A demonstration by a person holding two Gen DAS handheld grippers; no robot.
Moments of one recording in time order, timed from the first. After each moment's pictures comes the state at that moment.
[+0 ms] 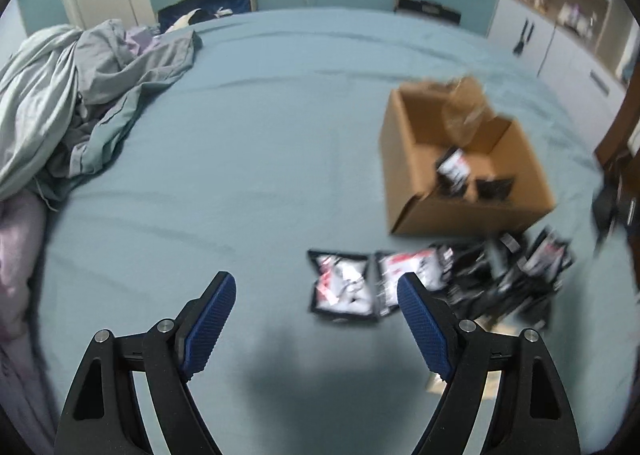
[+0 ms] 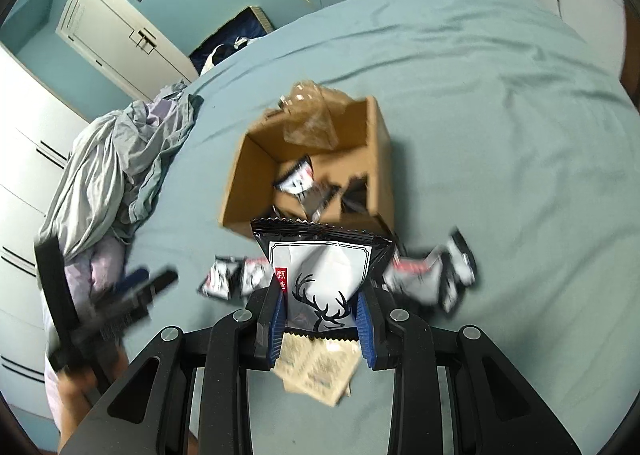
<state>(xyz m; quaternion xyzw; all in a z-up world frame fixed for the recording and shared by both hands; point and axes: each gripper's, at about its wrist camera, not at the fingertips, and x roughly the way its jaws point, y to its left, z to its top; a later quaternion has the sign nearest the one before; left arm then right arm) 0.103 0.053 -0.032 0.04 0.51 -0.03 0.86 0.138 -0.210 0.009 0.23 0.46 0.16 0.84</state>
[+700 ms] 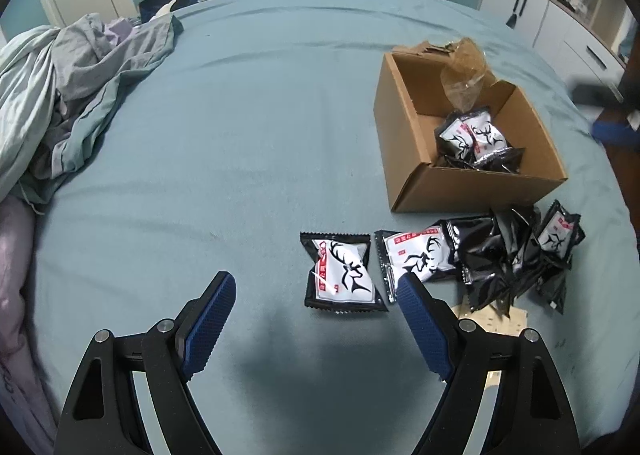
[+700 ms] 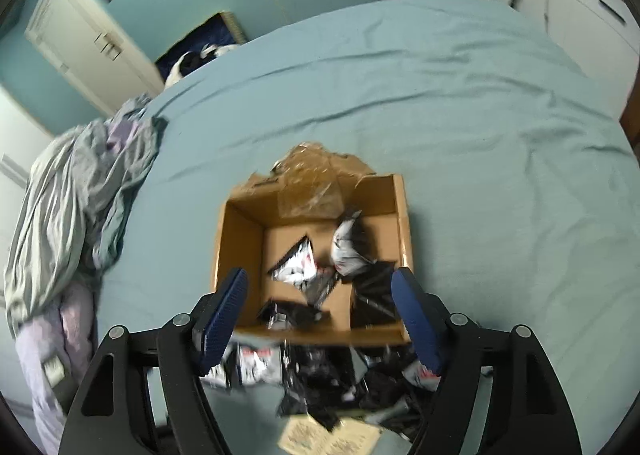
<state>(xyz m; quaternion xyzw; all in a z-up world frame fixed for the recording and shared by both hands) 0.111 0.048 -0.049 0.05 0.54 -0.05 0.84 0.193 -0.164 0.027 0.18 0.47 0.10 0.86</state>
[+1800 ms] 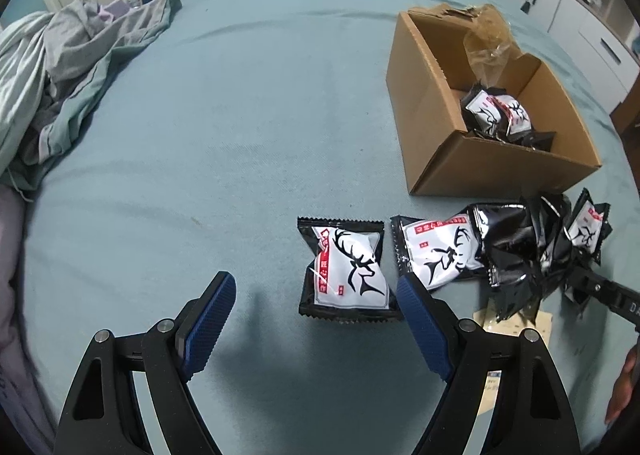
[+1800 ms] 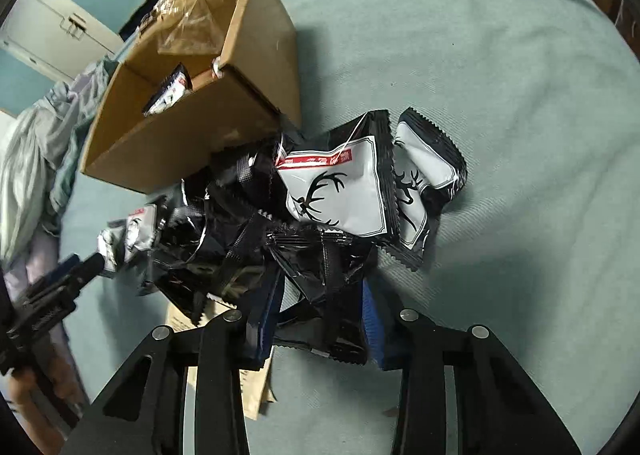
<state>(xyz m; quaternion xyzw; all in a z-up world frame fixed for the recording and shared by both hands) 0.125 0.045 -0.087 0.05 0.56 -0.03 0.83 0.141 -0.196 -0.111 0.24 0.54 0.07 0.80</state>
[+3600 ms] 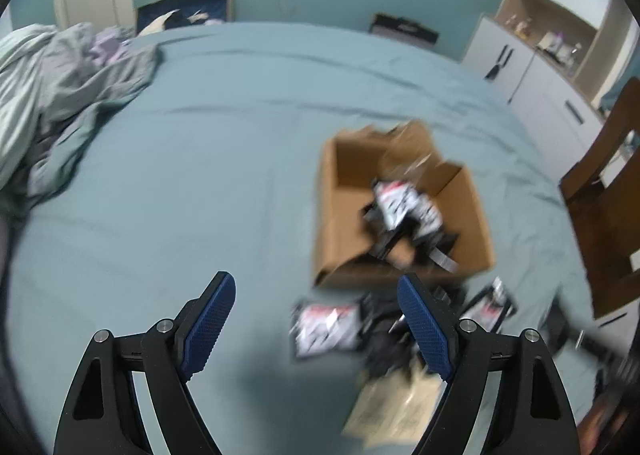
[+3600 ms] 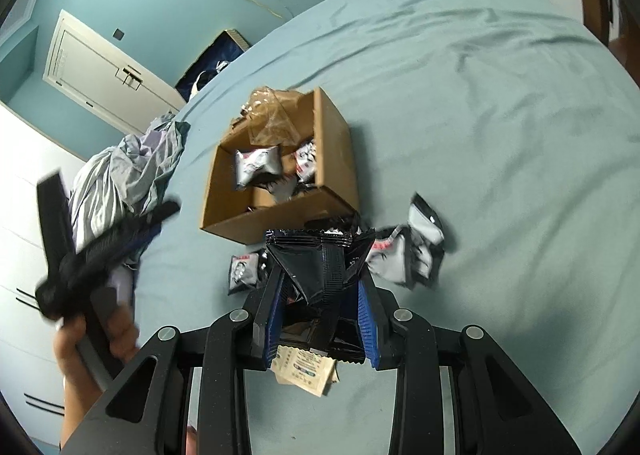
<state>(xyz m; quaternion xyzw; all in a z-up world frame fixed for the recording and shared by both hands) 0.125 0.016 -0.002 -0.03 0.50 -0.07 0.86 0.095 -0.248 -0.006 0.30 0.43 0.14 0.84</state>
